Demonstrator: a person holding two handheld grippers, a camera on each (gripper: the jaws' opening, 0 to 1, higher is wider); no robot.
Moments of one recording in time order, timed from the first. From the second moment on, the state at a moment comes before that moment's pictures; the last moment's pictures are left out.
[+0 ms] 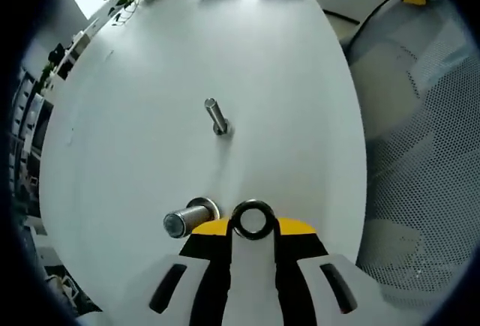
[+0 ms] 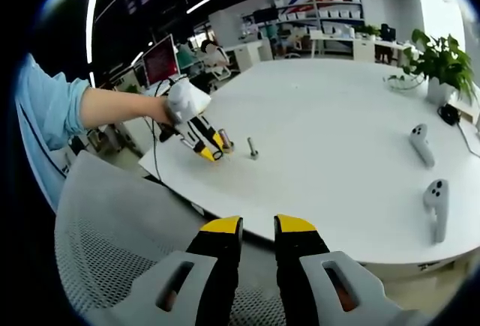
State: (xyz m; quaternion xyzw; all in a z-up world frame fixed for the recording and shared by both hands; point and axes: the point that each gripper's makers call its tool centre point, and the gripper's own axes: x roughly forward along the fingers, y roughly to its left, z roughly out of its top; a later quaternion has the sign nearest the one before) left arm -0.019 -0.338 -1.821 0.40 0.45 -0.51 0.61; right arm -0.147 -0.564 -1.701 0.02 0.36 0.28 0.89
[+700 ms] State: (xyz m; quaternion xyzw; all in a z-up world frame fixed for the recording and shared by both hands) left arm -0.020 -0.312 -1.779 0.39 0.44 -0.46 0.66; right arm -0.148 -0.559 -1.700 0.02 0.36 0.30 0.88
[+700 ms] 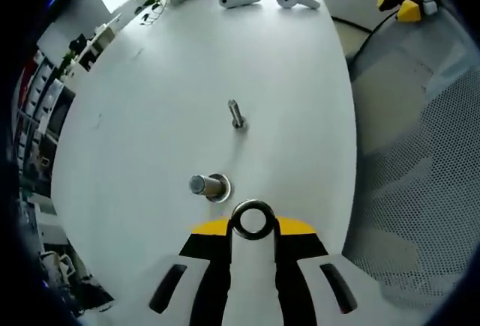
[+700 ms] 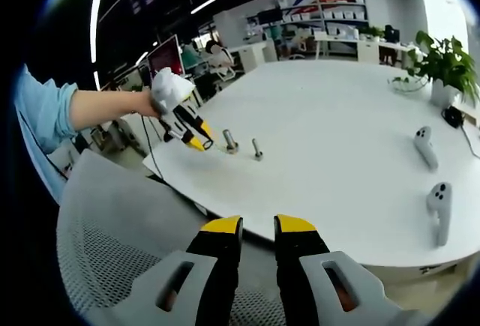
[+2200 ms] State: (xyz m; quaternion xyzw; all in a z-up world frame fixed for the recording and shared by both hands) left arm 0.041 -0.318 -1.758 0.41 0.44 -0.43 0.68; right arm -0.147 -0.561 -1.702 0.01 0.37 0.31 0.88
